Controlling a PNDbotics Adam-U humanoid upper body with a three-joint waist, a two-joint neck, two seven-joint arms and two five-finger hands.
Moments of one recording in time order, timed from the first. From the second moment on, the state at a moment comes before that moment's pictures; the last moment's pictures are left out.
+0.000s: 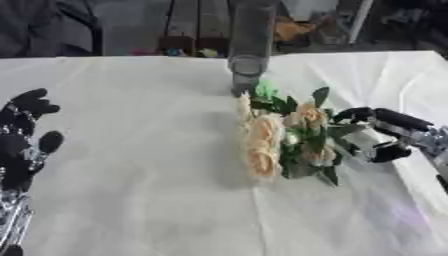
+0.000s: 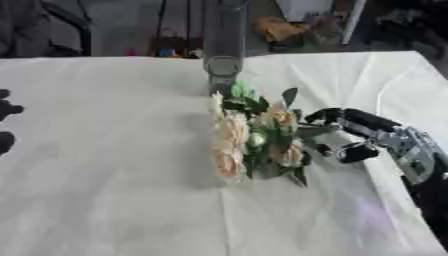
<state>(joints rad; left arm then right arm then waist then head) -0.23 0.31 0.00 -1.59 0.13 -0.30 0.08 -0.58 -0.56 0.10 -0.89 0.64 -0.80 0.35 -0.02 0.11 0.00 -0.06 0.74</state>
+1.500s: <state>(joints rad) -0.23 0.31 0.00 -1.59 0.13 -0.30 0.08 -0.64 -0.49 0.08 -0.85 0.82 -0.84 0.31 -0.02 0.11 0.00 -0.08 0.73</state>
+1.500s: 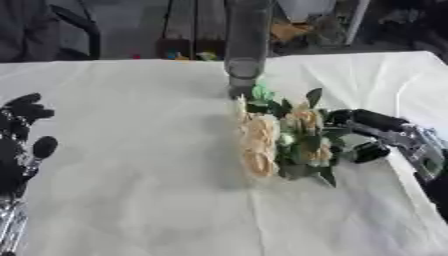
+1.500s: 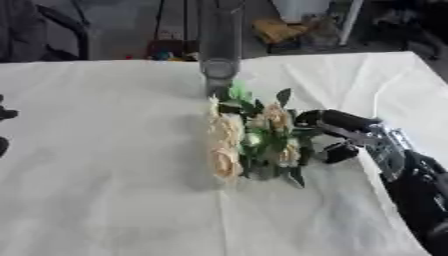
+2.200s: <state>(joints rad) -0.23 0.31 0.00 -1.59 0.13 -0.30 0.08 -0.65 -0.49 0.06 -0.82 0.92 -0.86 0.24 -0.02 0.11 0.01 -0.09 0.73</state>
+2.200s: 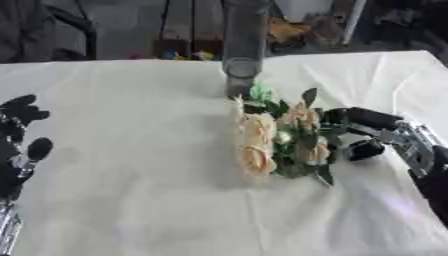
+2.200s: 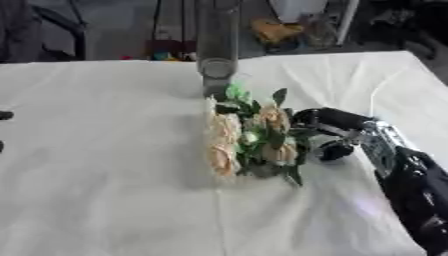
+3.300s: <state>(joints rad) -0.23 0.31 0.00 -1.59 0.13 -0.30 0.08 -0.65 -0.49 0.05 -0.80 0.96 -0.84 0.07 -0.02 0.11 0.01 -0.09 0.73</state>
